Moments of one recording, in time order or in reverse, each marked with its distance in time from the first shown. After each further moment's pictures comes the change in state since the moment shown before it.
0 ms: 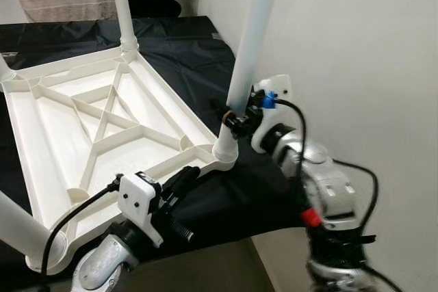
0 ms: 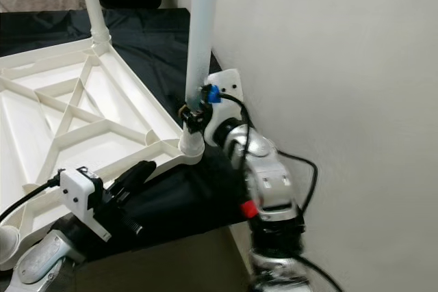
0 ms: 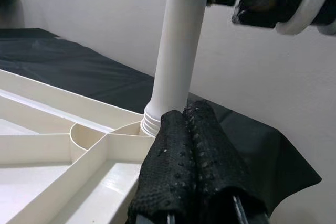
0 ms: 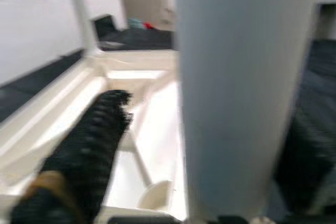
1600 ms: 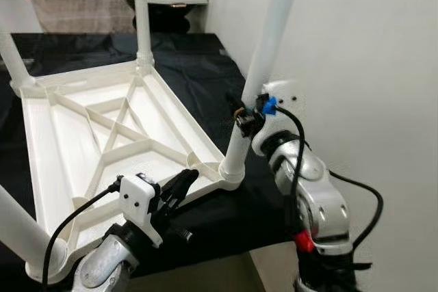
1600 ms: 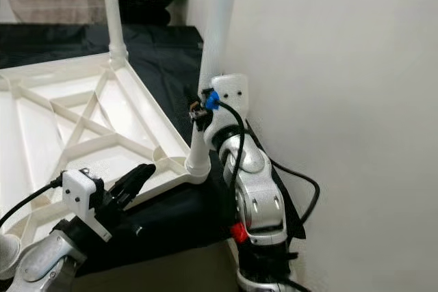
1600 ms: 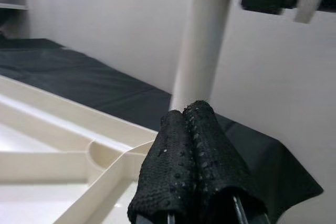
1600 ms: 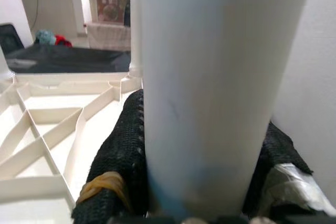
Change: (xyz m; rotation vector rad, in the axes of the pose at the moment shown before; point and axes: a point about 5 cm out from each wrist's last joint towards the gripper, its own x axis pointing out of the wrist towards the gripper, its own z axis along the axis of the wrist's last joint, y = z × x) left arm 0.007 0.003 -0.007 -0.024 0.007 -0.001; right arm 0.007 0.015 -0.005 -0.079 0.061 -0.416
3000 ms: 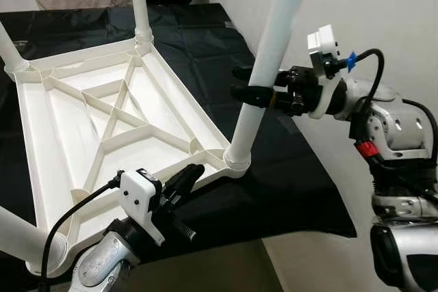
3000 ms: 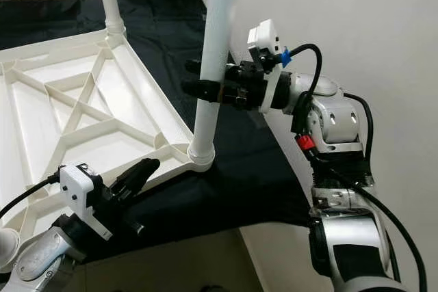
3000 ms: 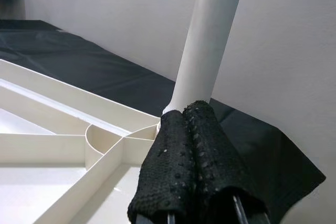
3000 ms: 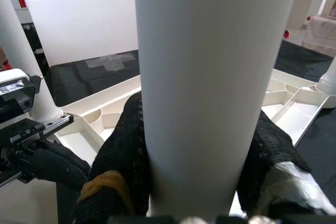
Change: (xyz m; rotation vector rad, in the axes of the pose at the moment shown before) left arm -0.009 -0.007 0.010 0.001 -0.004 -0.042; right arm -0.001 -0.082 0.051 -0.084 -0.053 0.935
